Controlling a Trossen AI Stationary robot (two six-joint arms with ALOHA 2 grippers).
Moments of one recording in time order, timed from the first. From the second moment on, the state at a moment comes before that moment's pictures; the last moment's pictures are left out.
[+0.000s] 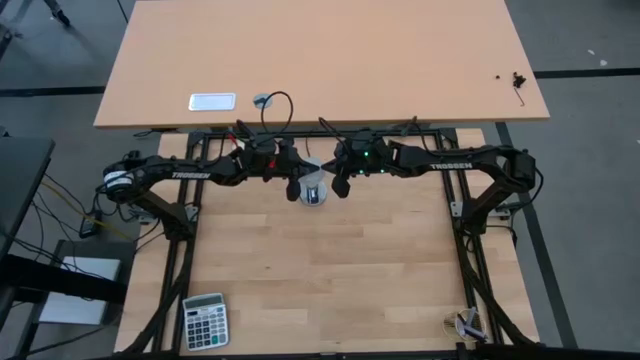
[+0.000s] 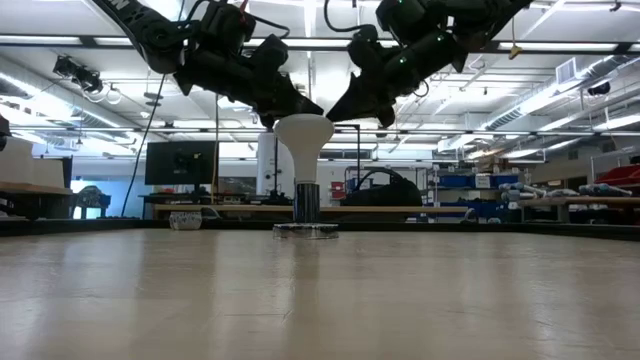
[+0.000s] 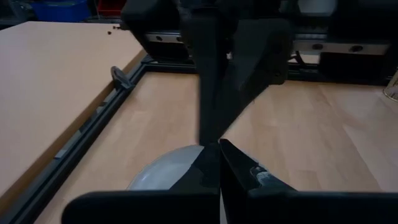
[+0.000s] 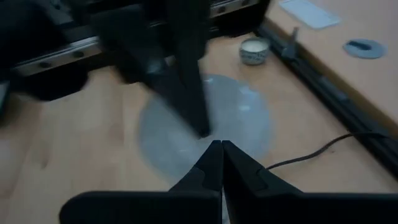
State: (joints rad) left arm 0.40 1.48 0.79 0.39 0.23 0.08; right arm -0.29 1.59 1.05 0.03 -0.08 0.10
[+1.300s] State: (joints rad) left arm 0.40 1.48 0.79 0.40 0.22 0.08; right arm -0.34 1.59 1.05 0.07 -0.06 0.05
